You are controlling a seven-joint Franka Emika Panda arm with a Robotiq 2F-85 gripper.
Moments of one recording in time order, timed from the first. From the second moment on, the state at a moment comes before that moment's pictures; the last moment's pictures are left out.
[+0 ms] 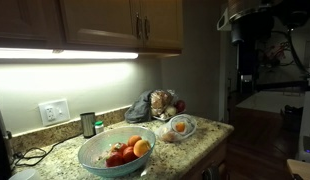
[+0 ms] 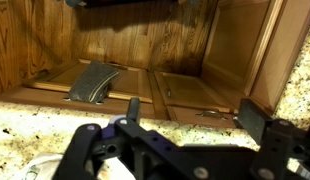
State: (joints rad) arm -0.01 -0.83 -0.01 -2.62 0.09 1.78 0.09
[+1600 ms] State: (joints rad) arm -0.24 -0.57 -0.01 -2.63 -0.15 2.33 0.22
